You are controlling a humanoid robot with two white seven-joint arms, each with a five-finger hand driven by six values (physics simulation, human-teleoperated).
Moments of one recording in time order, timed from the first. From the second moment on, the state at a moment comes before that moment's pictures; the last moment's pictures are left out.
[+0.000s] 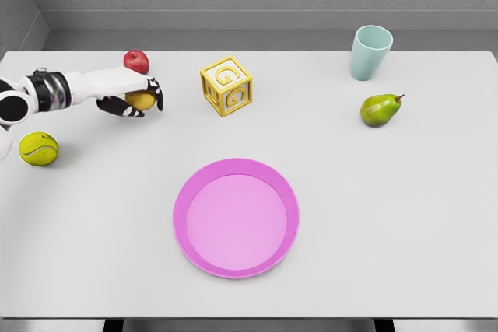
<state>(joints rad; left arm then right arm) -0.81 0.55 -0.59 -0.95 -0.42 -0.61 -0.61 0.04 0.00 0.01 0.05 0.15 -0.25 0.00</state>
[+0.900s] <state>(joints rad) -0.71 0.63 -0.59 -1.20 -0.35 -0.61 -0.61 0.04 0.00 0.01 0.05 0.15 -0.25 0.00</state>
